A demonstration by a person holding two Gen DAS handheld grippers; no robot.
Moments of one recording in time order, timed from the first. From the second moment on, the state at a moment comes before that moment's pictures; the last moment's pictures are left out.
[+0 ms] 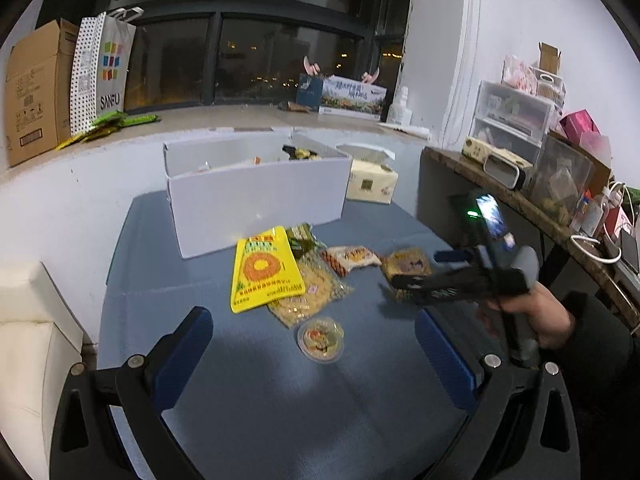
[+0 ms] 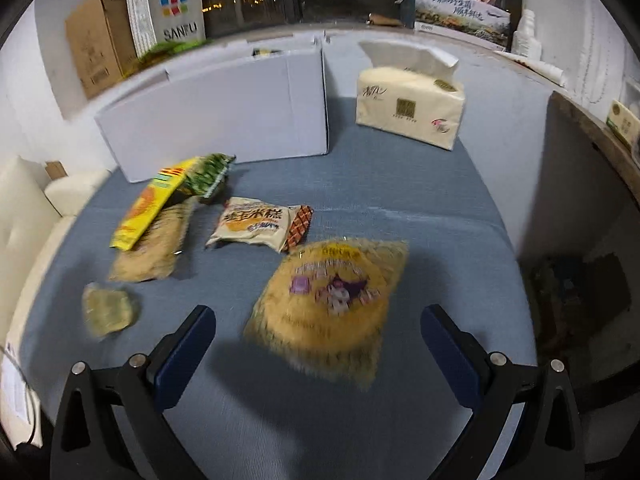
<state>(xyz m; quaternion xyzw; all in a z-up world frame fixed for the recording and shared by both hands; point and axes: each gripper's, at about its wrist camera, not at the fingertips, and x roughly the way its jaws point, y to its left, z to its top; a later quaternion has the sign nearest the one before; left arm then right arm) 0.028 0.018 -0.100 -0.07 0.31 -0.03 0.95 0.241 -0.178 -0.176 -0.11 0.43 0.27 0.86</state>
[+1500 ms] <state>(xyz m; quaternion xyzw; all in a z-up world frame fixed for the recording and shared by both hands) 0.086 0.006 -0.158 -0.07 0.37 -0.09 0.92 0.178 -0.238 -0.131 0.00 0.36 0.35 0.86</state>
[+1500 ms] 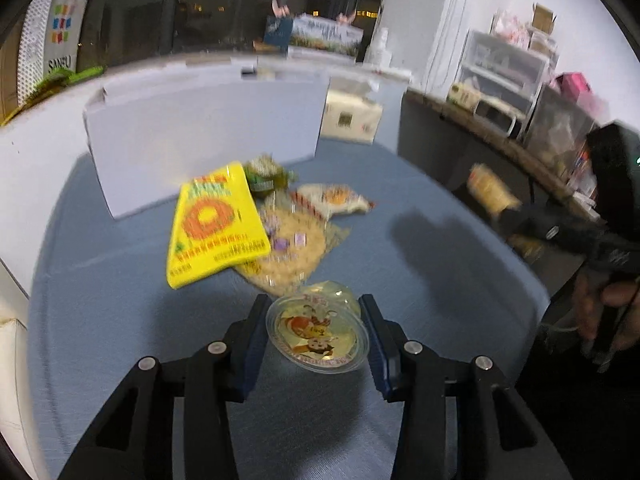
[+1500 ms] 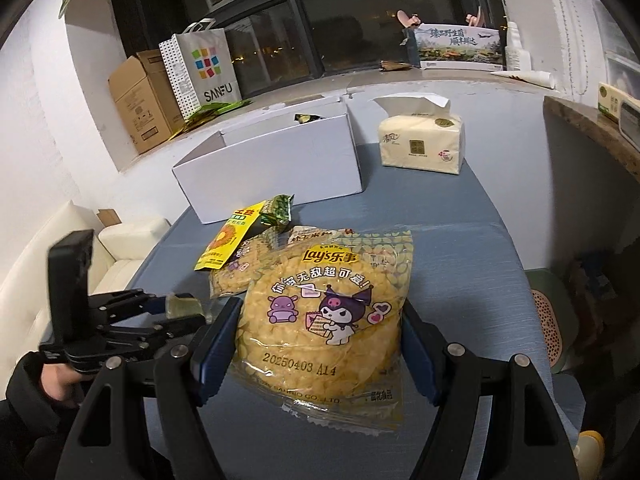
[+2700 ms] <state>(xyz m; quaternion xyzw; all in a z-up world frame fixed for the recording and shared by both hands) 0.258 0.168 -0.056 -0.10 0.28 0.05 0.95 0.429 -0.022 -0.040 0.03 0.41 0.39 0.83</state>
